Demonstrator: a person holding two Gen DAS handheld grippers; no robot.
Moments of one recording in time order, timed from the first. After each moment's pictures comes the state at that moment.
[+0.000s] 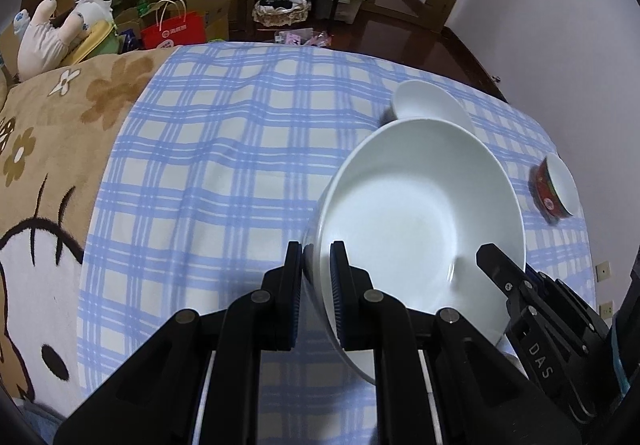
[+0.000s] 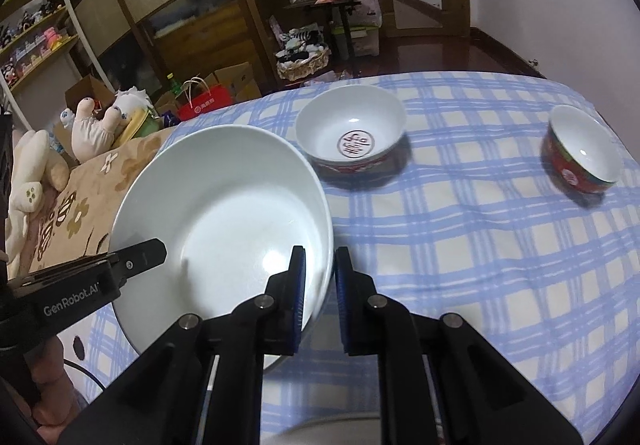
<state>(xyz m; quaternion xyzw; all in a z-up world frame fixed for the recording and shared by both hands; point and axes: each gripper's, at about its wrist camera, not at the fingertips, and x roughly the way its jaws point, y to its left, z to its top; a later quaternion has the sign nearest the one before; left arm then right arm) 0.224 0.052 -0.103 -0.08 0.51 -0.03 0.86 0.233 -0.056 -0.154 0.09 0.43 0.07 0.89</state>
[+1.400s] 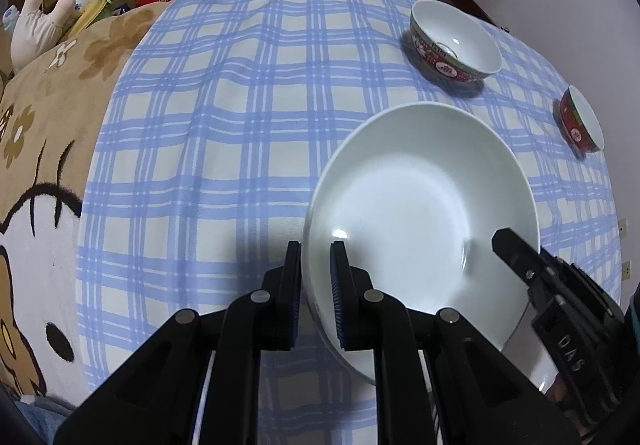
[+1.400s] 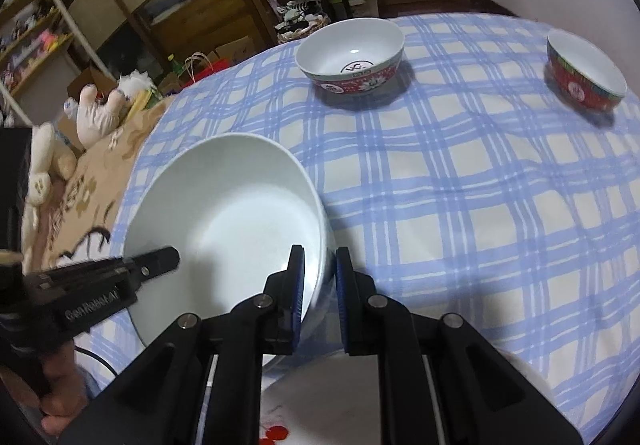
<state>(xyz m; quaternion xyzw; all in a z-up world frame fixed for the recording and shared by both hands) 0.199 0.060 -0.149 -0.04 0.58 -0.03 0.82 0.202 -0.050 -0.194 0.13 0.48 0.08 0.86</state>
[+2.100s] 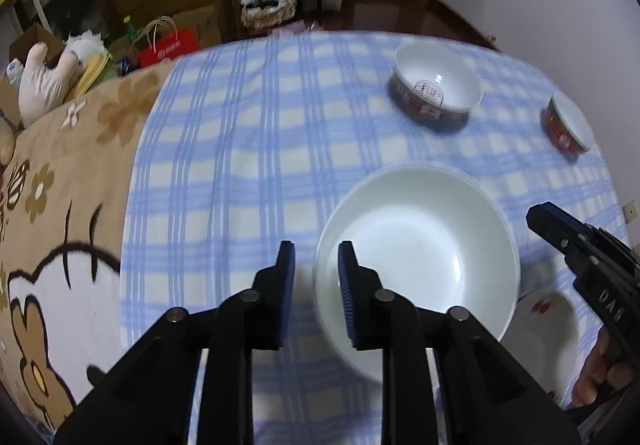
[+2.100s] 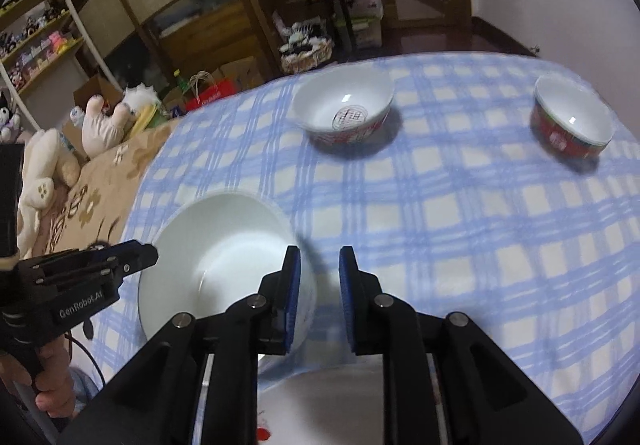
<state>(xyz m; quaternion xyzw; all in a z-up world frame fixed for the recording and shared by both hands) 0.205 0.057 -0.103 0.01 0.51 -0.05 0.86 0.212 -0.079 -0.148 0.11 0.43 0.09 0.89</state>
